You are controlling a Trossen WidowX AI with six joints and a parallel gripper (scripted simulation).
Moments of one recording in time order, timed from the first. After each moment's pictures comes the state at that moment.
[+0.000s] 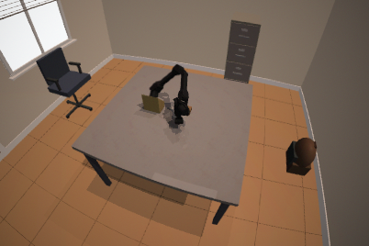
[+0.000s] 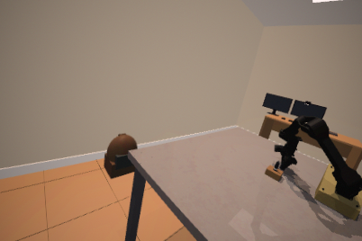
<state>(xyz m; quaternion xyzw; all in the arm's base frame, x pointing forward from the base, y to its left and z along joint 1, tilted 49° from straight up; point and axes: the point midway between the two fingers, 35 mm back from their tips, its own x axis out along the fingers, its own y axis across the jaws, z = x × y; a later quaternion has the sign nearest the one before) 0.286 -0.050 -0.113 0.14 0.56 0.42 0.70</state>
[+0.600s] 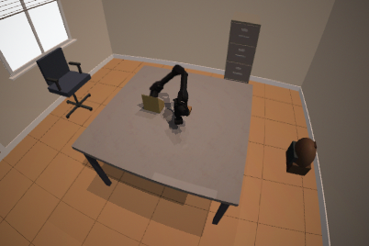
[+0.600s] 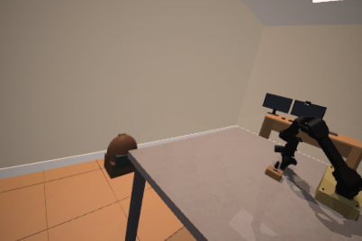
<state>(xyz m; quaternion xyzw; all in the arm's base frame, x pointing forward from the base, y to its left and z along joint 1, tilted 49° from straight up) 0.285 -0.048 -0.117 0.14 0.56 0.41 0.70</state>
